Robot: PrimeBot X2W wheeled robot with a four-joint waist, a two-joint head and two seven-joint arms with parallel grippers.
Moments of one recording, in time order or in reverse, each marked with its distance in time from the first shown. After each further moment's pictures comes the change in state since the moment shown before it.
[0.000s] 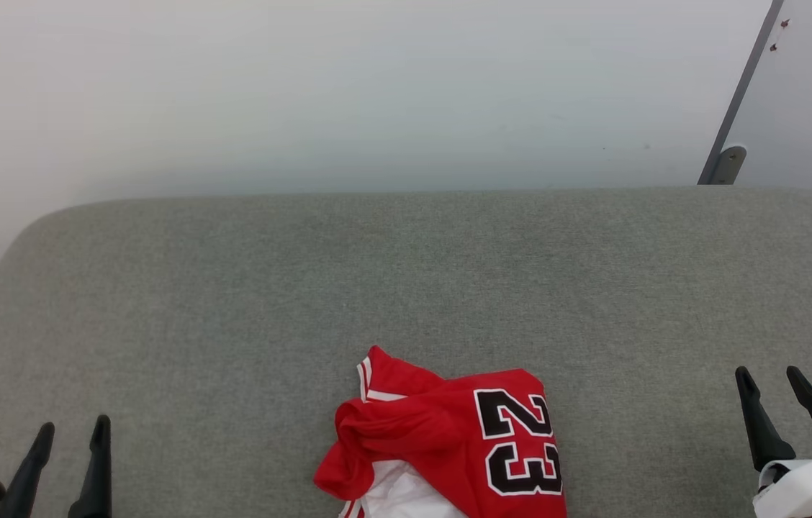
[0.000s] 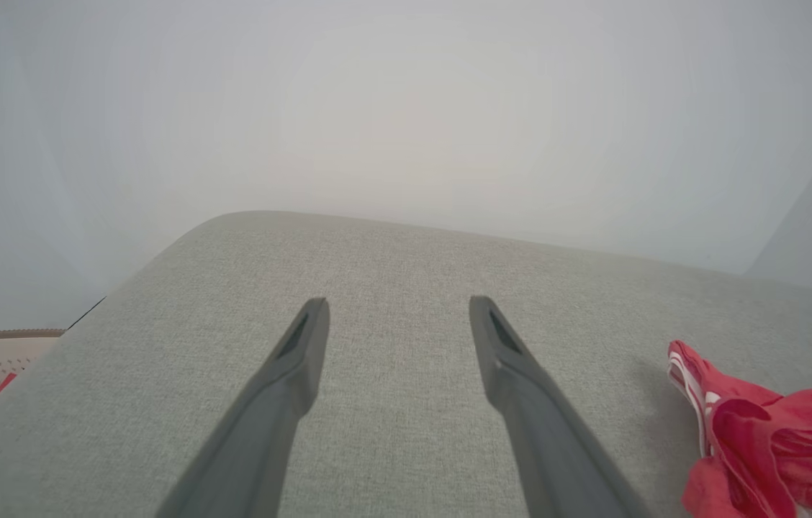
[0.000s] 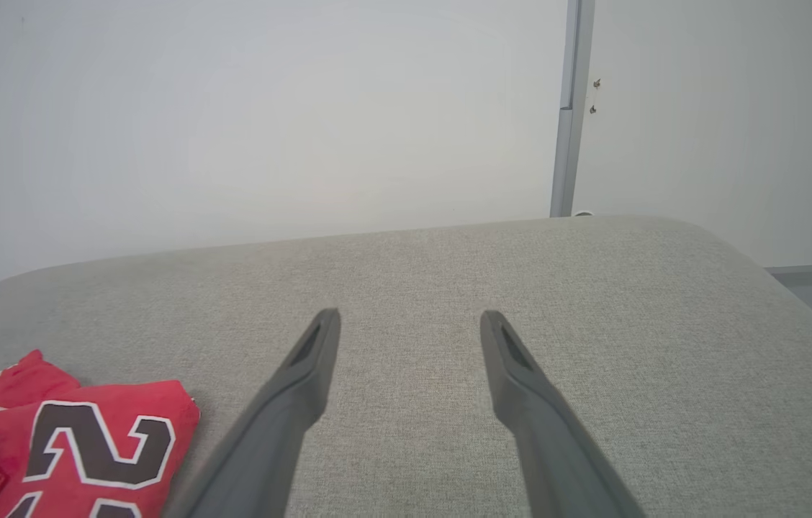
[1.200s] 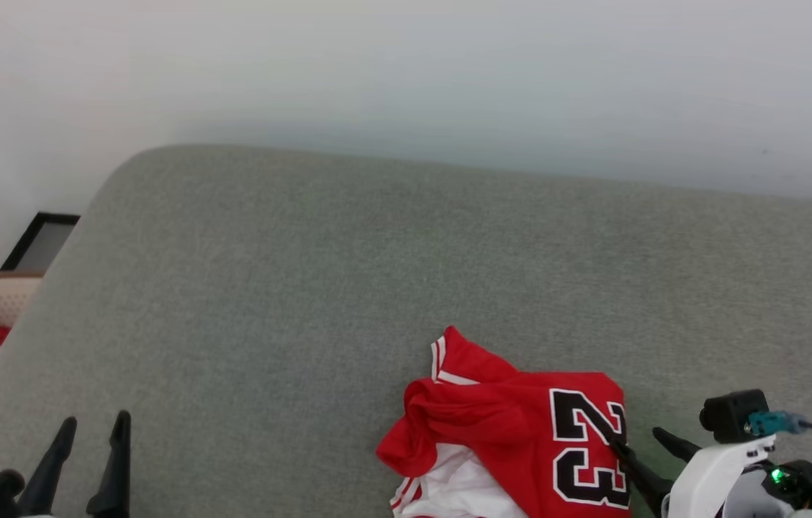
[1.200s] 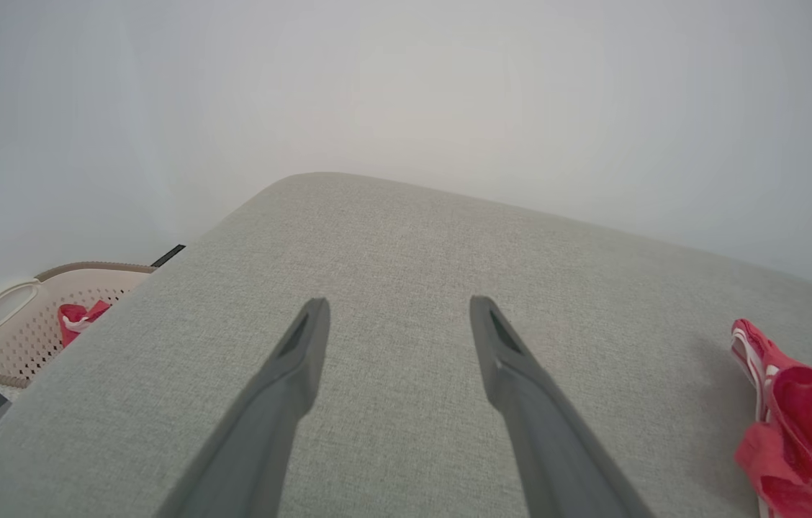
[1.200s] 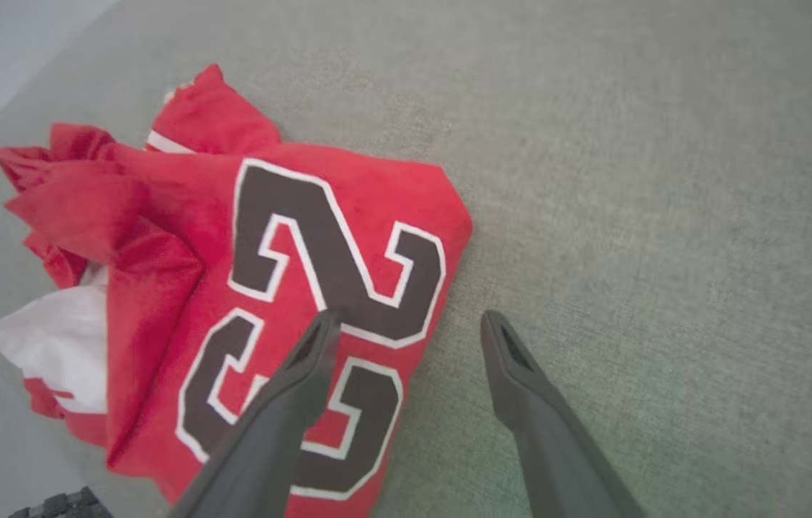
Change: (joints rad) left arm -0.014 -0.011 -0.027 0.000 -0.010 -0.017 0.018; right arm -0.052 0.002 0.260 -0.029 0.064 0.000 0.440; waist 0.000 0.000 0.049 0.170
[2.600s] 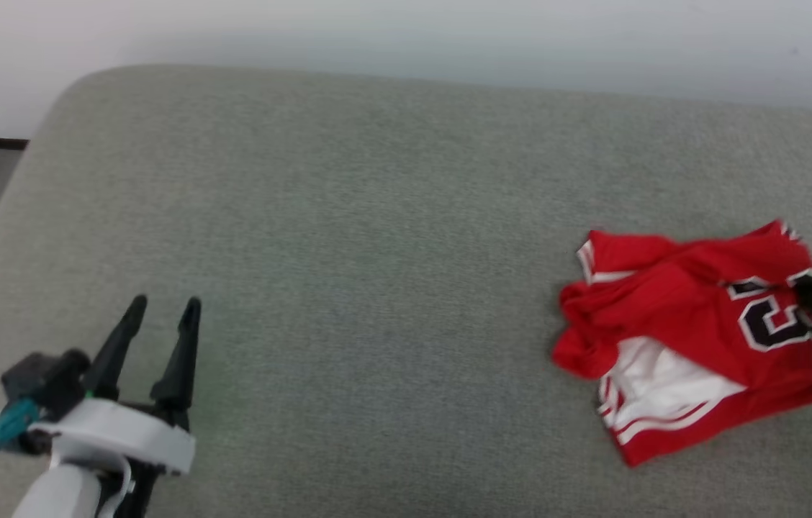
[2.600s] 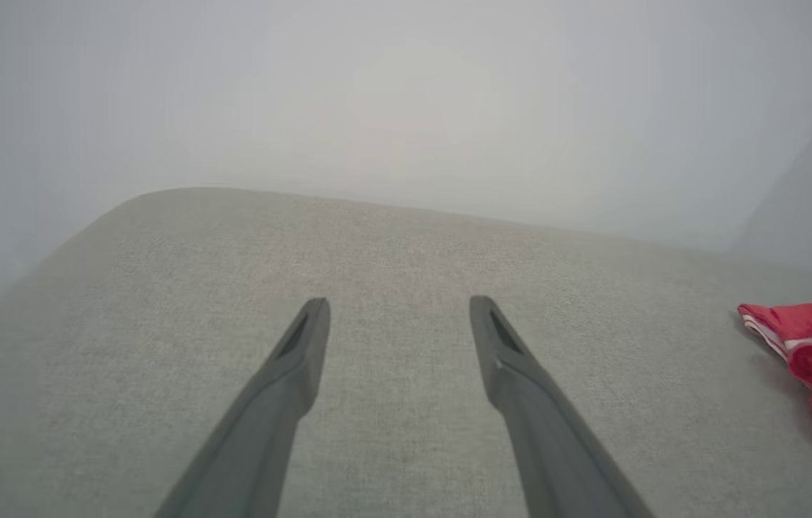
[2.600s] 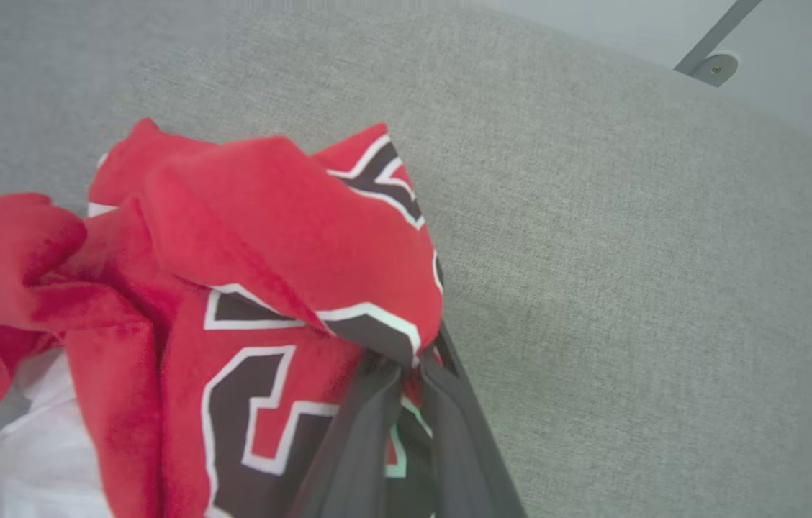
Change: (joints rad) left arm -0.303 -0.005 -0.174 0.077 0.000 -0.030 -0.018; right arm -0.300 -0.162 -0.243 -0.050 -0.135 0.000 0.423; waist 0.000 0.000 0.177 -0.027
